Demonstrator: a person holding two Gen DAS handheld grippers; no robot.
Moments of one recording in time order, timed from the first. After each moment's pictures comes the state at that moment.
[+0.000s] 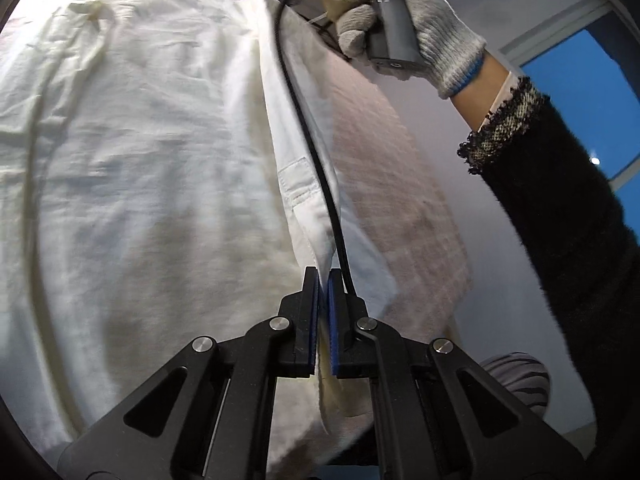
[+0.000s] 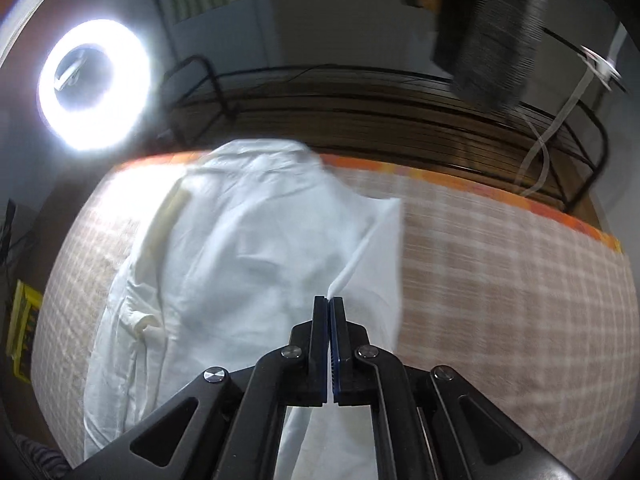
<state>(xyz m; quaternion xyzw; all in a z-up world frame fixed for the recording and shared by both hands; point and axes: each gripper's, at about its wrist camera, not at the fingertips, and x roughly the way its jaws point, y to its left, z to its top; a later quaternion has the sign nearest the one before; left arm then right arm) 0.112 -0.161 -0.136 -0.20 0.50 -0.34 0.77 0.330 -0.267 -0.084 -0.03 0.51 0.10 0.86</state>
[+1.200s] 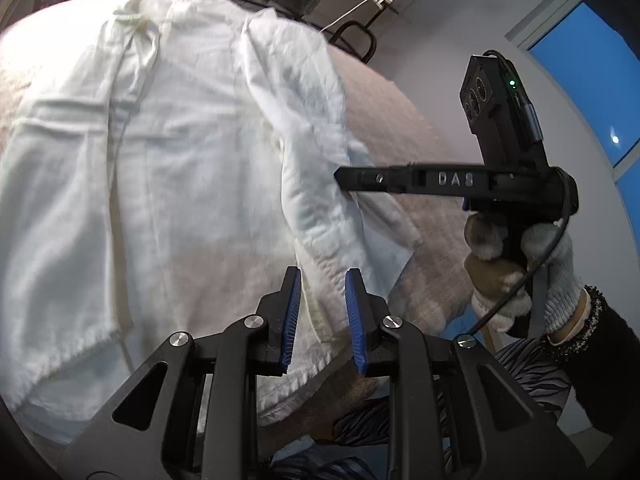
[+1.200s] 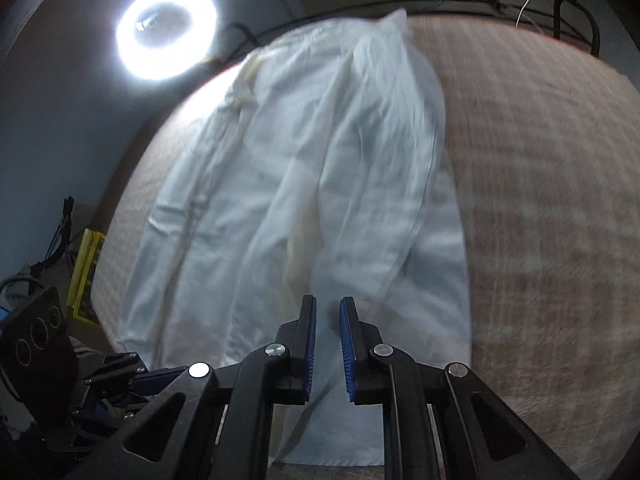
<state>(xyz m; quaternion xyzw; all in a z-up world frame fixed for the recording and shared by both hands) 0.056 -0.140 -0.131 -0.15 0.49 -0.31 0.80 0.070 -0.296 -0.149 0.09 0.56 0.17 0.81</state>
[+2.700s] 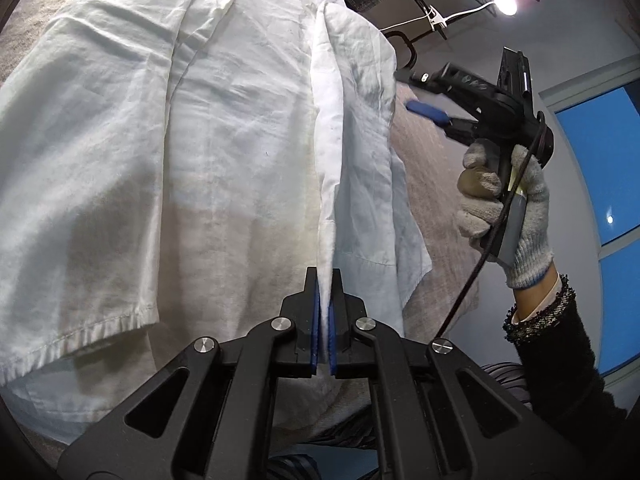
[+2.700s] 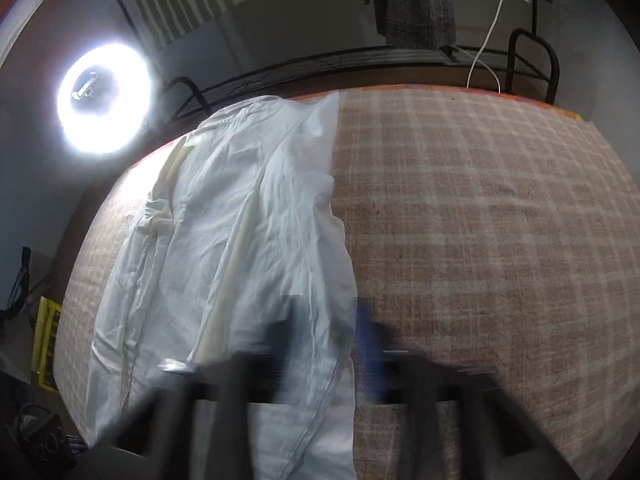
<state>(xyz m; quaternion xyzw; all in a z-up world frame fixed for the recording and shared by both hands) 0.068 -0.093 -0.158 -0.28 0.53 -0.27 0.75 0.169 -0.337 -0.122 0.09 0.50 0.07 0.86</state>
